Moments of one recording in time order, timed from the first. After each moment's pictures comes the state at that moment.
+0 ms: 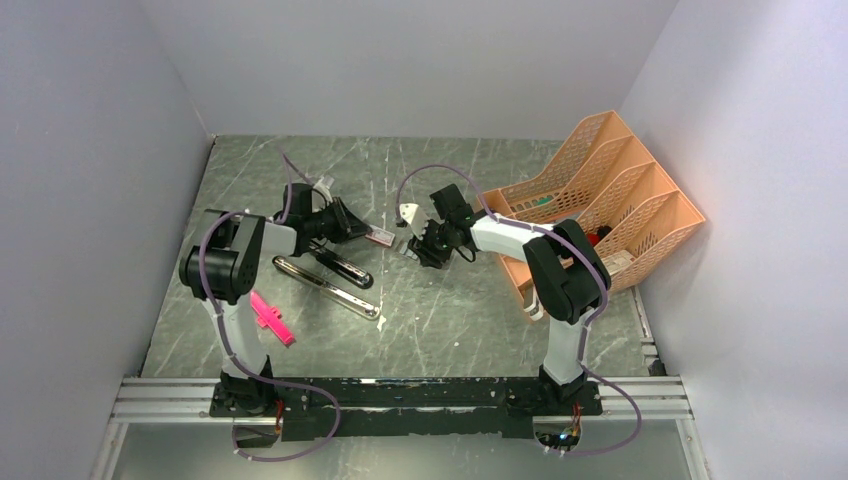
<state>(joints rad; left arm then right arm) -0.18 1.96 0.88 0.49 0.67 -0.71 0.57 1.91 1.16 -0.25 -0.37 -0.59</state>
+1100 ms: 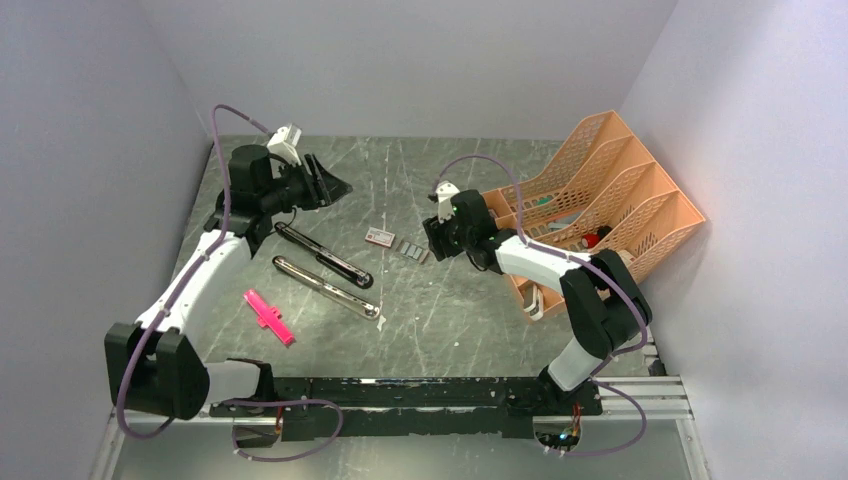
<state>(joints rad) -0.18 1.29 1.00 -0.05 0.51 -0.54 0.57 1.63 0.93 0.01 -0.09 -0.11</state>
